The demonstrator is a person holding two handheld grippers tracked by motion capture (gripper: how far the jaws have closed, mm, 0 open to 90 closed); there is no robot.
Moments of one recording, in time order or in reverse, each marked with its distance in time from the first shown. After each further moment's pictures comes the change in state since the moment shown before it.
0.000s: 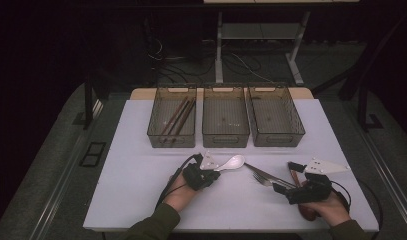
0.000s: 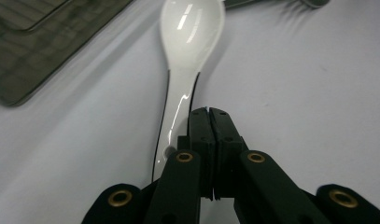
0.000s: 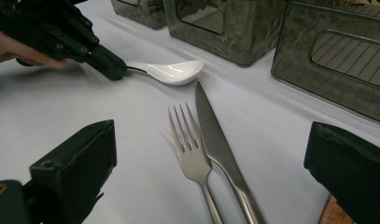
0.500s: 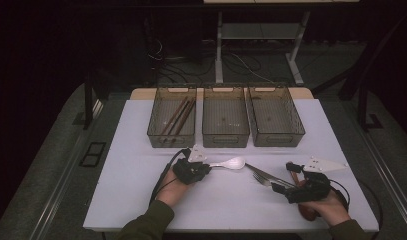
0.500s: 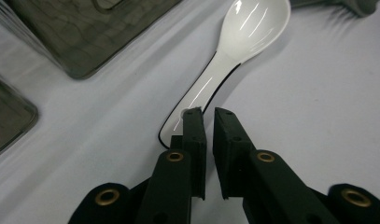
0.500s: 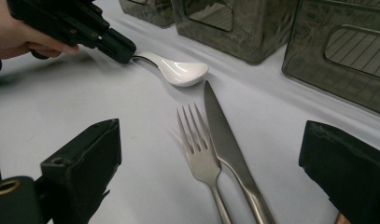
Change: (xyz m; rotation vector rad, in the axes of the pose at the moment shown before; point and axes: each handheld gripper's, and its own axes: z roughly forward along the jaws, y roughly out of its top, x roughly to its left) left arm 0.023 -0.011 -0.015 -0.043 0.027 -0.081; right arm -0.001 0.004 0.003 0.021 0.040 0.020
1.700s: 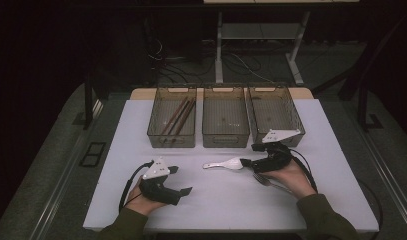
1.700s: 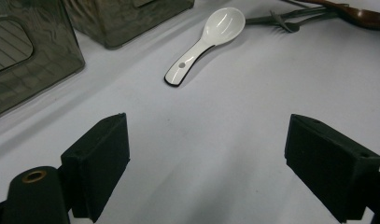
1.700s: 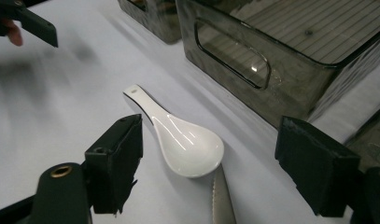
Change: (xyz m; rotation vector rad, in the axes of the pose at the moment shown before) left arm 0.003 -0.057 -0.070 -0.168 -0.058 -0.074; right arm 0.000 0.071 0.090 0.128 0.050 -0.056
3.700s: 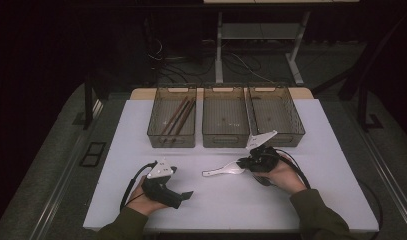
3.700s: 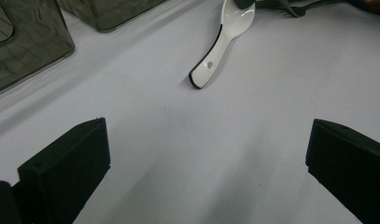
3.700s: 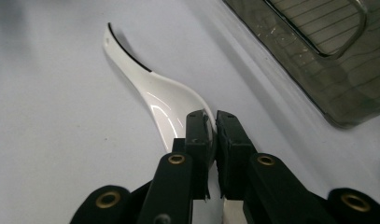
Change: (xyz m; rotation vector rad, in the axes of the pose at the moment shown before) left arm 0.001 -0.002 0.006 0.042 -0.008 -0.009; right arm 0.006 0.000 0.032 0.215 0.053 -0.168
